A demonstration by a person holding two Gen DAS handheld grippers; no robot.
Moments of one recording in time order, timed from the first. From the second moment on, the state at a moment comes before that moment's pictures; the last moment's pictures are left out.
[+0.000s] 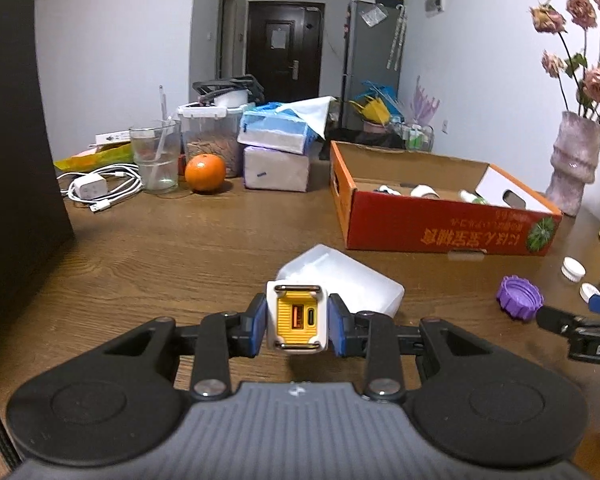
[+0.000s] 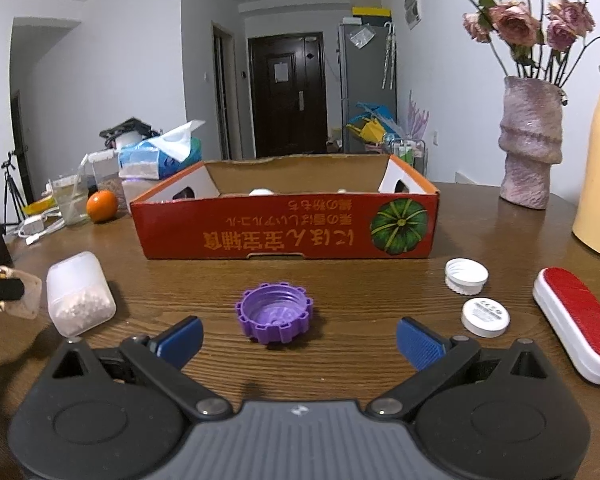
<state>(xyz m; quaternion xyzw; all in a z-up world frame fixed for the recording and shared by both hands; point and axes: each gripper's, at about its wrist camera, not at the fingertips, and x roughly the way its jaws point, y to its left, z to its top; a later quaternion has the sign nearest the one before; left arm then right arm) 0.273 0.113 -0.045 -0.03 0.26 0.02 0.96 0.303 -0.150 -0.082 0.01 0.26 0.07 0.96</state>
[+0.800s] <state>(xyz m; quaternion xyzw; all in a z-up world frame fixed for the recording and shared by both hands) 0.275 0.113 -0.042 -0.05 0.26 0.05 0.96 0.353 -0.131 -0.093 -0.01 0.31 0.09 0.95</state>
